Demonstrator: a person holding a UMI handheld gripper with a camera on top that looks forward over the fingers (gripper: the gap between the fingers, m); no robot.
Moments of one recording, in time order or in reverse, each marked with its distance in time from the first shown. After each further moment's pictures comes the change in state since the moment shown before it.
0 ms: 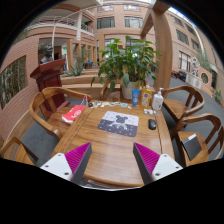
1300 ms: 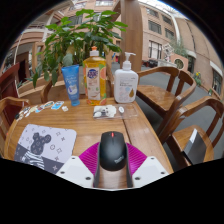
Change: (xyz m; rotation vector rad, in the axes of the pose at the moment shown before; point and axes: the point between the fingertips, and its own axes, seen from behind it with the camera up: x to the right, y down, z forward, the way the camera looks) arm 0.286 -0.003 0.389 -0.034 0.308 0.173
